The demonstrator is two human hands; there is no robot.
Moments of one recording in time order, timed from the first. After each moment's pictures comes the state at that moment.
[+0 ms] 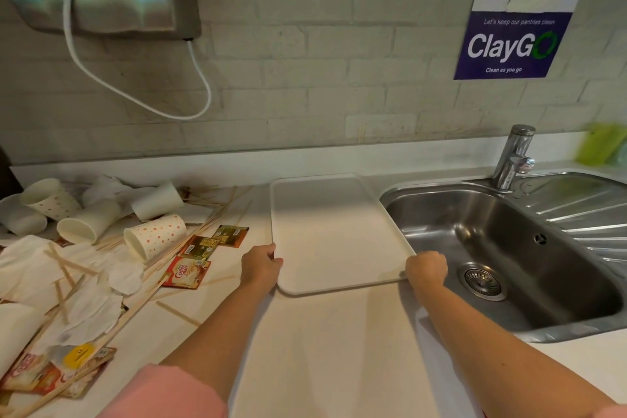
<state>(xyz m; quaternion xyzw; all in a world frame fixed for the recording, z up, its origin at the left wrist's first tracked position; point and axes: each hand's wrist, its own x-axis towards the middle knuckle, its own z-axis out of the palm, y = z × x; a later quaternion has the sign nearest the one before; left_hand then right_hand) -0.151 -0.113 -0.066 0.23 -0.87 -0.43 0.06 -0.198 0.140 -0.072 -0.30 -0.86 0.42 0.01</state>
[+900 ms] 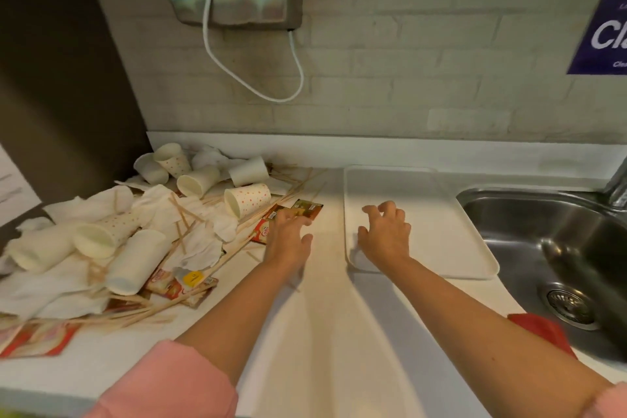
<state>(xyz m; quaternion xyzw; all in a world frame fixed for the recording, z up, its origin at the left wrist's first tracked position) -0.083 -0.171 -0.044 0.19 -0.93 -0.28 0.16 -0.142 -0.017 -0.028 0.15 -0.96 0.20 0.08</state>
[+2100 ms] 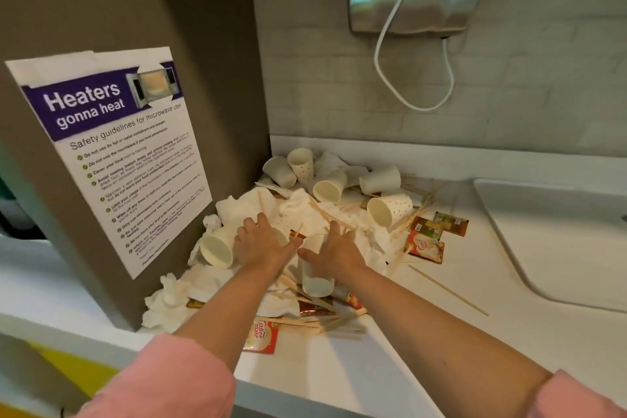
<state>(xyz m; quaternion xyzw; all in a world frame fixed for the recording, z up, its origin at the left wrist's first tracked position) 0.051 -0.470 -0.032 0.40 -0.90 -0.13 0.11 -0.001 -0.348 -0.022 0.21 -0.92 0.28 -0.17</state>
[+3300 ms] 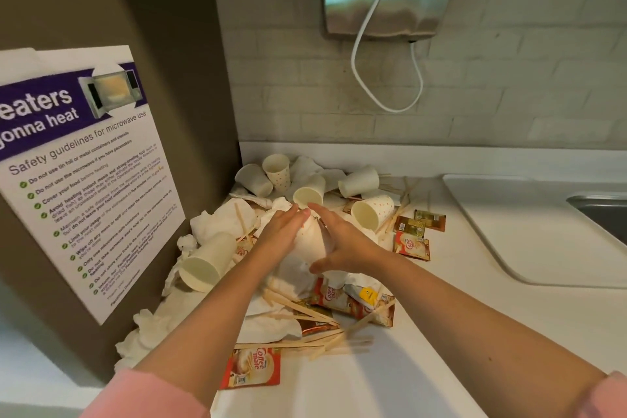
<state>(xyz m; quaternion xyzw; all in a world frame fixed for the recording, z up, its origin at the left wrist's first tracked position) 0.029 -0.467 0.004 0.17 -0.80 -0.57 0.06 -0.023 -0.330 0.005 0.38 -0.87 0.30 -0.11</state>
